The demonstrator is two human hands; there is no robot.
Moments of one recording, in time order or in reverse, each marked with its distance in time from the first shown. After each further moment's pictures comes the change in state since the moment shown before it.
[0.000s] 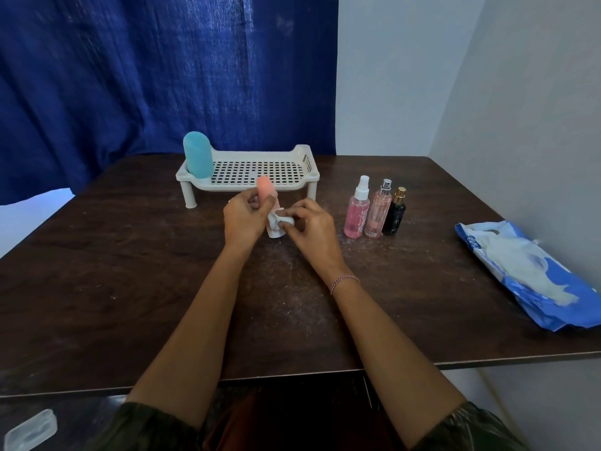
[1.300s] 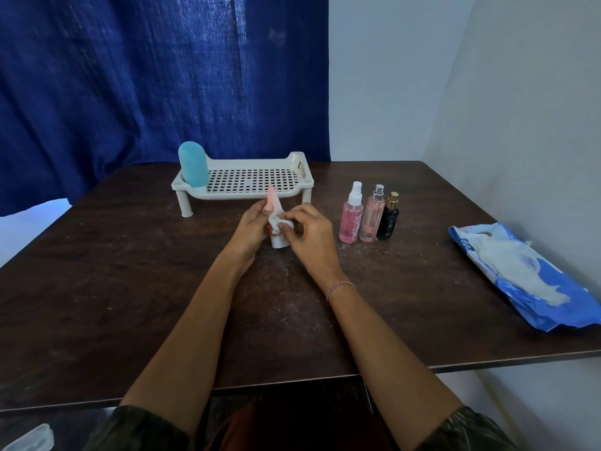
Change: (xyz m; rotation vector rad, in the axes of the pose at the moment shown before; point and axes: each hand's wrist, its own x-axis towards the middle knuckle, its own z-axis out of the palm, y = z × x) left_hand 0.012 -0.023 0.013 -0.424 -0.434 -0.149; right_hand -0.001 -0.004 -0.005 0.026 0.046 0.041
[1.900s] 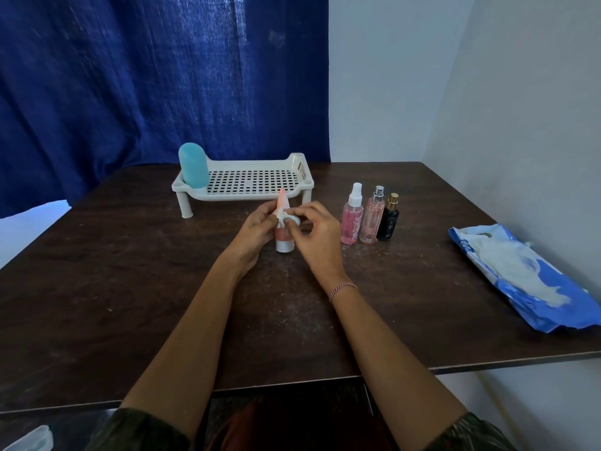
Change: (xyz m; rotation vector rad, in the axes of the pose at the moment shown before) left_hand -0.007 0.003 0.006 -0.124 -0.135 0.041; right_hand -0.002 -0.002 -0.006 0.088 0.134 0.025
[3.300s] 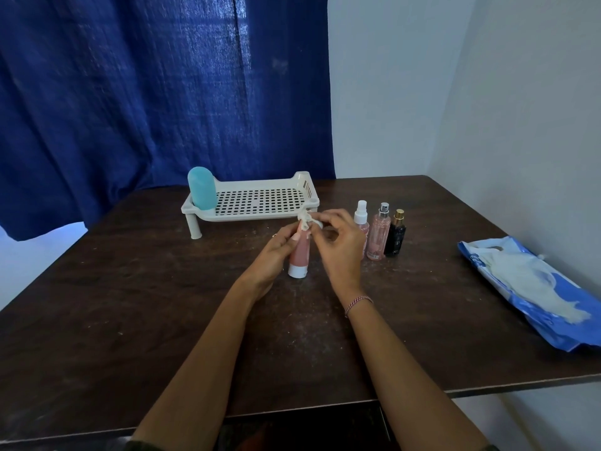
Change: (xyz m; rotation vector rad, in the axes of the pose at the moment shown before) left_hand -0.006 -0.004 0.012 0.184 -0.116 0.057; right_hand 0.012 0.005 -0.012 0.064 0.189 0.052
